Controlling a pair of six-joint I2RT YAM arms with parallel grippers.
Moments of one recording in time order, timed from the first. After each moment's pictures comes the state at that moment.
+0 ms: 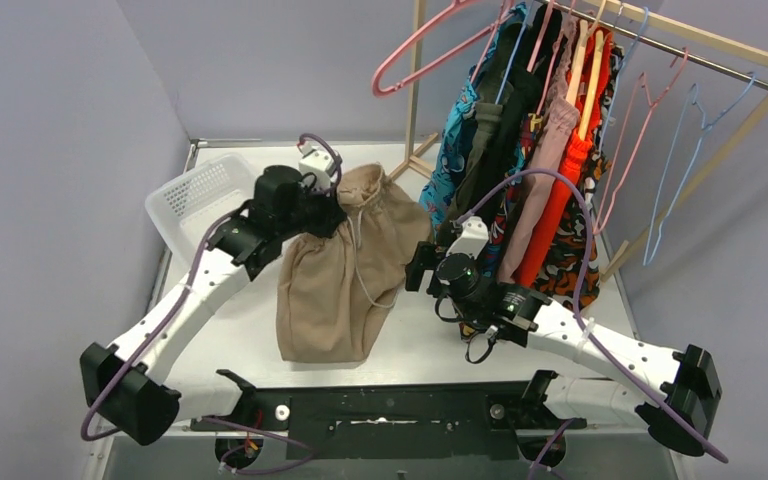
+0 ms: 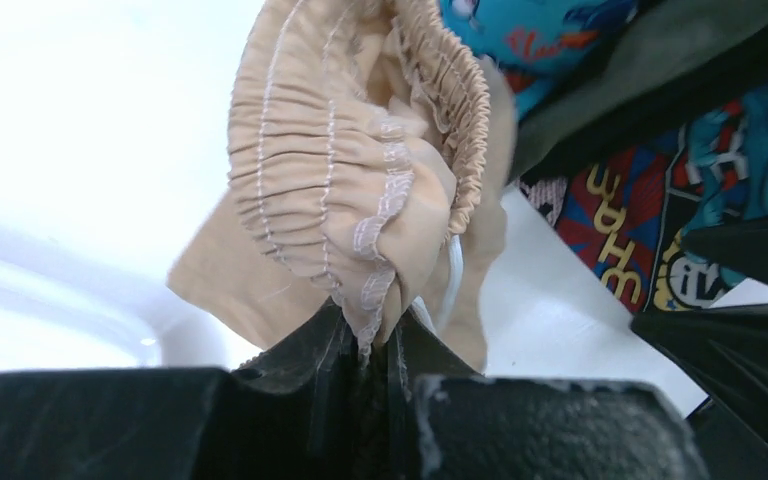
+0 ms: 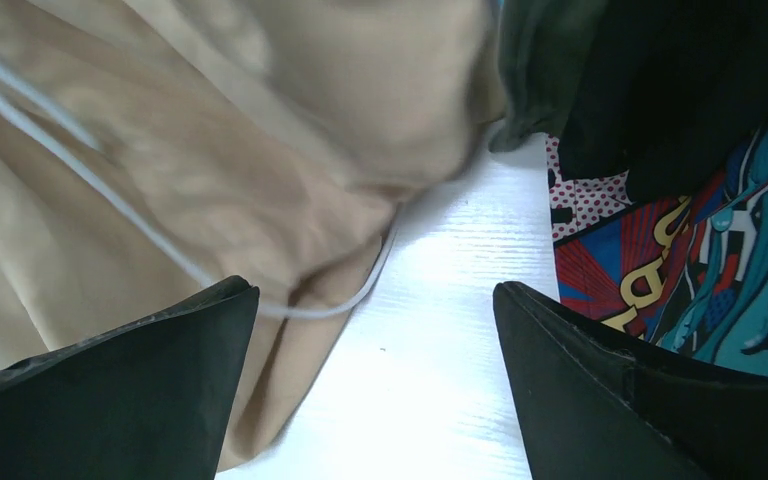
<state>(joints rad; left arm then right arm) -0.54 1.27 1.13 -0.38 0.11 -0.18 0.96 1.06 0.80 -0.35 0.53 0.71</state>
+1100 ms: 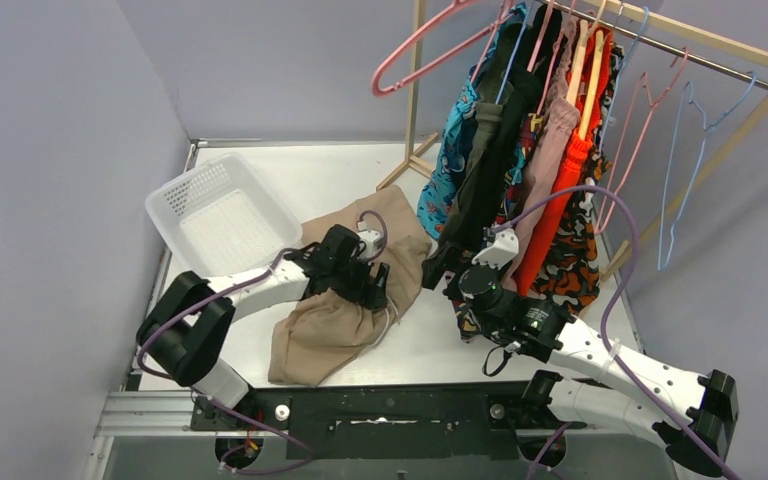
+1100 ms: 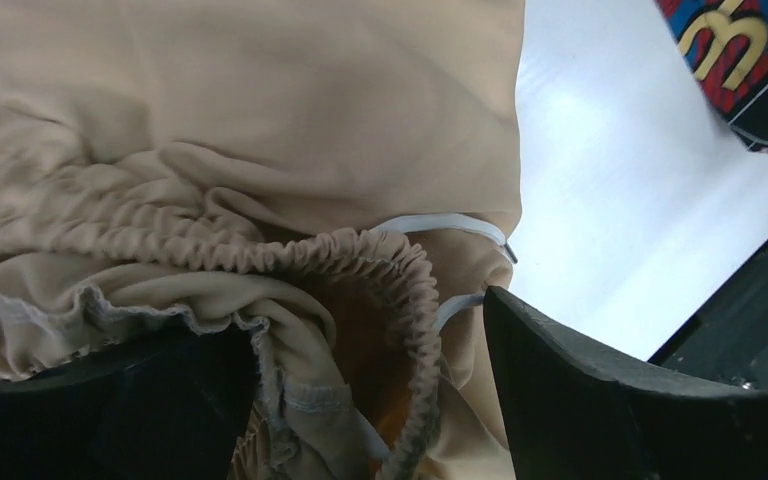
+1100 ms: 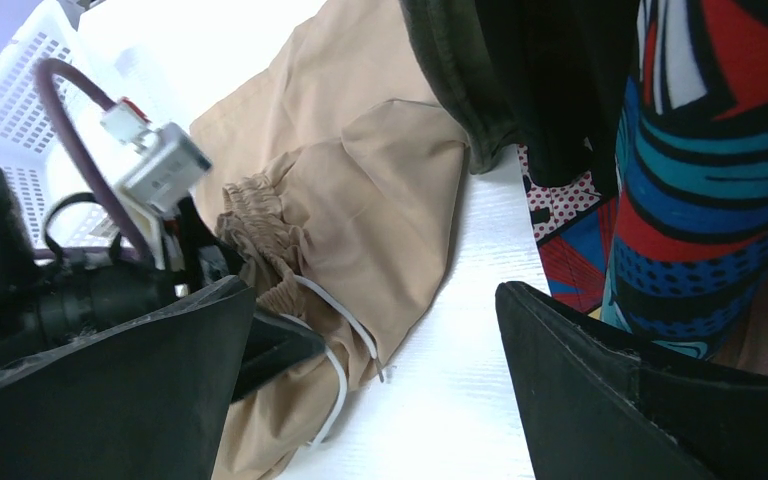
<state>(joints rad) -0.68 1.56 0.86 -0.20 0.27 -0.28 0.95 0.89 0.70 -0.34 0.64 0.85</state>
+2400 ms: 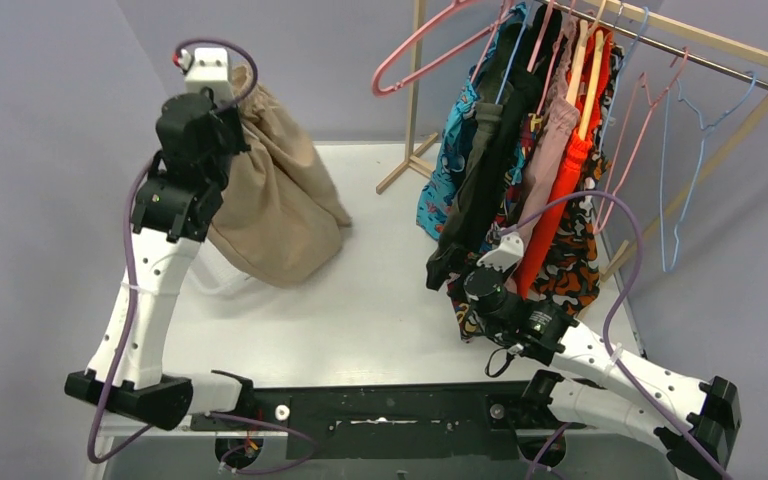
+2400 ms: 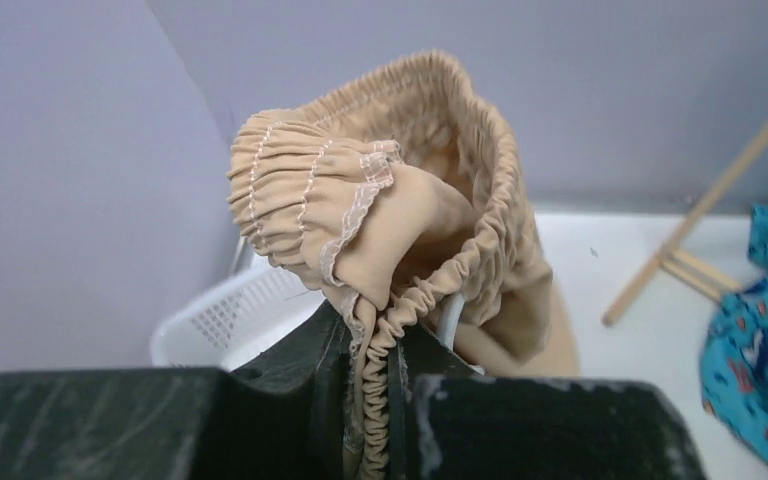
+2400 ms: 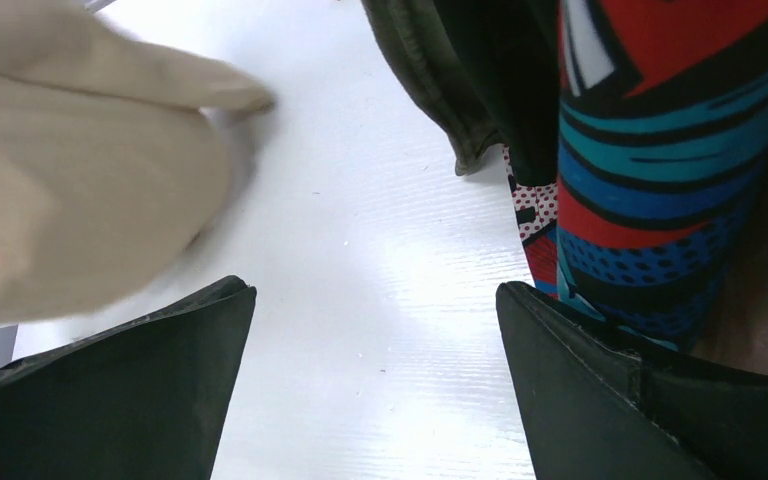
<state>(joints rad) -0.32 1.28 1.67 -0.55 -0.41 -0.02 0.92 0.85 0.65 -0.33 0.63 0.86</state>
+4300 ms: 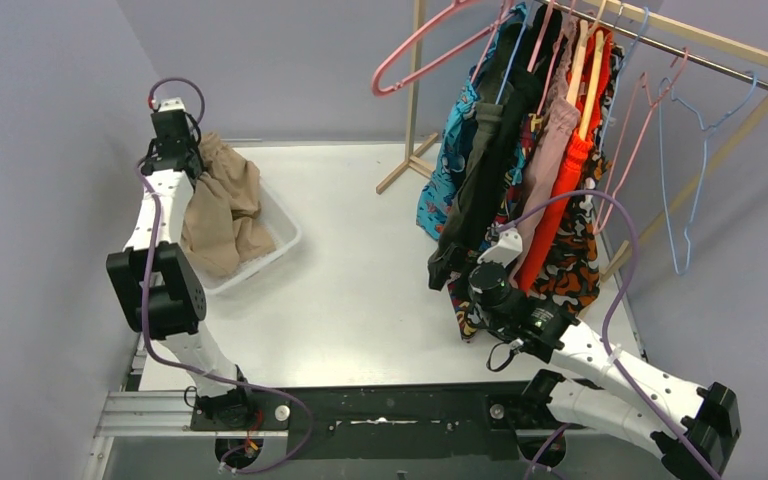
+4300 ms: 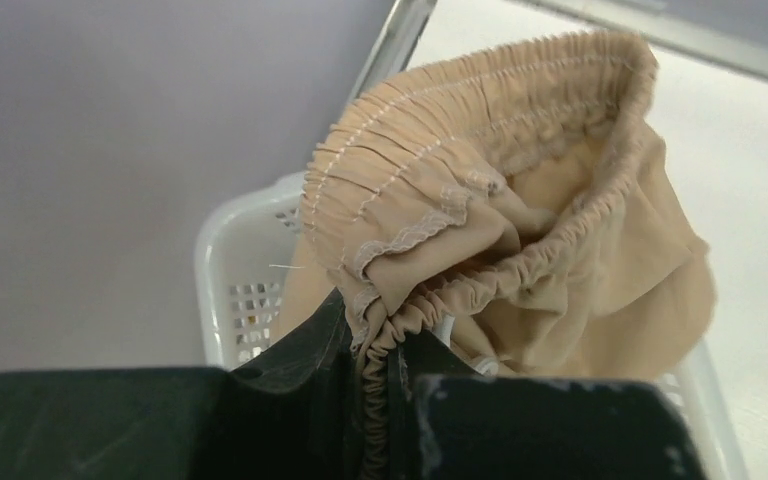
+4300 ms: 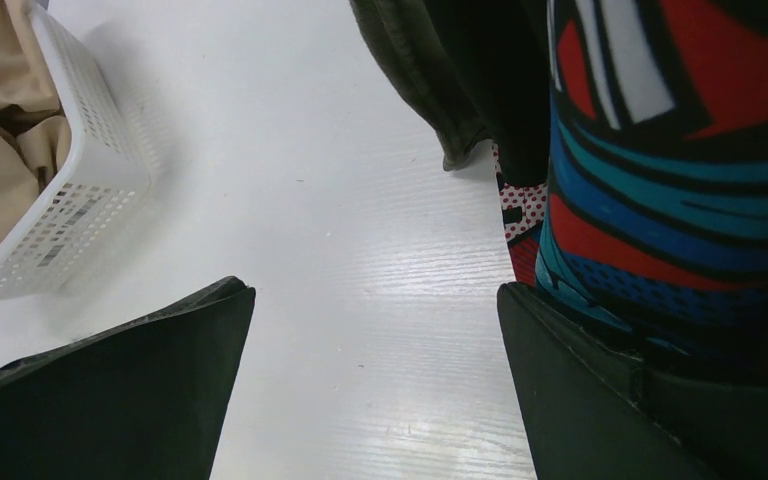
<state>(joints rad) 0.18 1.76 1.62 -0.40 -0.31 -0.03 0.84 0.85 0.64 -0.30 0.52 0.77</state>
